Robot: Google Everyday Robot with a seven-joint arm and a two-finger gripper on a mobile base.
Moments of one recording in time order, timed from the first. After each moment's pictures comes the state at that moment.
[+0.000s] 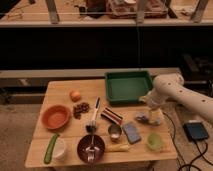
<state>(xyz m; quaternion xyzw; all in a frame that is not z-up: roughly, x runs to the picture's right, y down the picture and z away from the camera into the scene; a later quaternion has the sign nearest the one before) 0.244 0.120 0.828 -0.28 -0.11 -0.09 0.95</state>
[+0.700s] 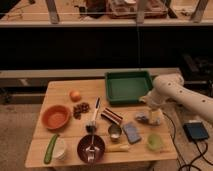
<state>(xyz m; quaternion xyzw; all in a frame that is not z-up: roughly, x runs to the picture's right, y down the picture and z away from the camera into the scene) 0.241 0.124 0.825 -0.28 -0.11 -0.08 0.95</state>
